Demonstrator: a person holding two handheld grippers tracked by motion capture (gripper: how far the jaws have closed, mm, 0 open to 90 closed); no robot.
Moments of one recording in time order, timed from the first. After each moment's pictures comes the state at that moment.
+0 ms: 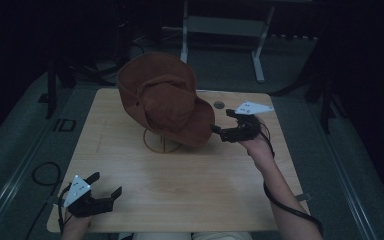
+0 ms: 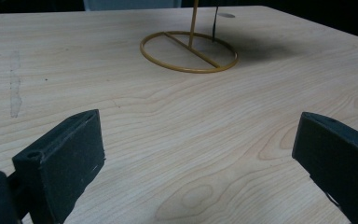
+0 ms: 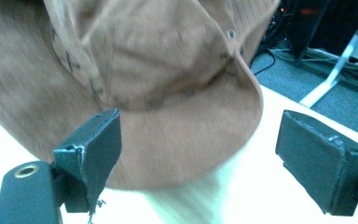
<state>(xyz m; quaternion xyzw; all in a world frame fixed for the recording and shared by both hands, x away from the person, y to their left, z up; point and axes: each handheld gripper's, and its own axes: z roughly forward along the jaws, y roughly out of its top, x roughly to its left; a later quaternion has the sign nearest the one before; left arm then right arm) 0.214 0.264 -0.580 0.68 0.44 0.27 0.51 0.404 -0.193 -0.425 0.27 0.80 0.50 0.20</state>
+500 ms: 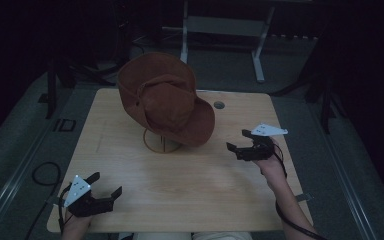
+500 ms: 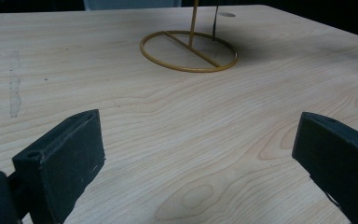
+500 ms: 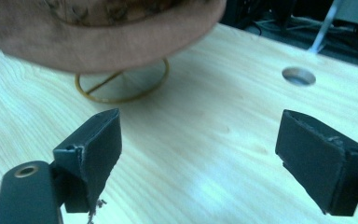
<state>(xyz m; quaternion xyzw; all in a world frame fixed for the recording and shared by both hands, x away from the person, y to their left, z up) 0.215 0.264 -0.580 0.68 0.44 0.27 0.51 0.386 -0.249 -0.488 0.32 0.79 0.48 0.20</state>
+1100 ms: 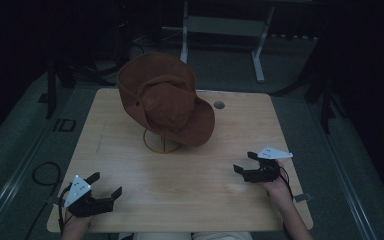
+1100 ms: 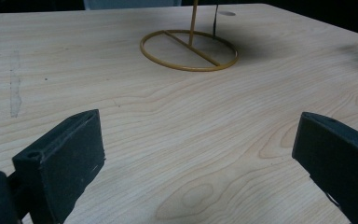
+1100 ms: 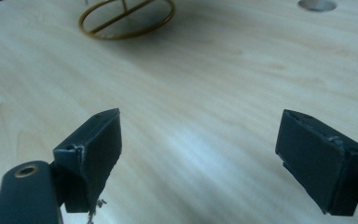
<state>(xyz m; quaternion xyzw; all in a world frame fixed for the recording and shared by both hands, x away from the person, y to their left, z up) 0.214 0.264 -0.580 0.68 0.44 0.27 0.51 0.351 -0.281 -0.547 0.34 0.80 0.47 0.16</state>
